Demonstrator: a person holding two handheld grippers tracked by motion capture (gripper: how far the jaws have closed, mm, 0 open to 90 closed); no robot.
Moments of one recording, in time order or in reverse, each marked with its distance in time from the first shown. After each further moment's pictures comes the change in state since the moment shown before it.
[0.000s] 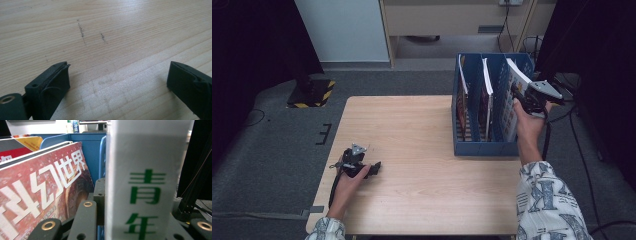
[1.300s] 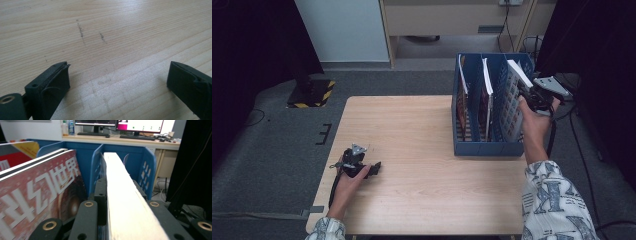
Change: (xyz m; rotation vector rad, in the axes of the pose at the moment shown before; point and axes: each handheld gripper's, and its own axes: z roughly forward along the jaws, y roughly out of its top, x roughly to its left) left arm -0.001 0.000 0.000 -0.001 -0.002 -0.002; right arm -0.006 0.018 -0.011 -0.017 -0.051 -0.059
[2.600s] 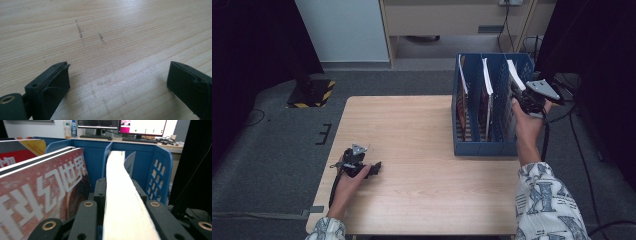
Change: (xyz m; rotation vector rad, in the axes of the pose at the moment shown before) left arm 0.000 0.001 0.000 0.001 -0.001 0.004; right arm 0.017 -0.012 0.006 -0.022 0.019 -0.004
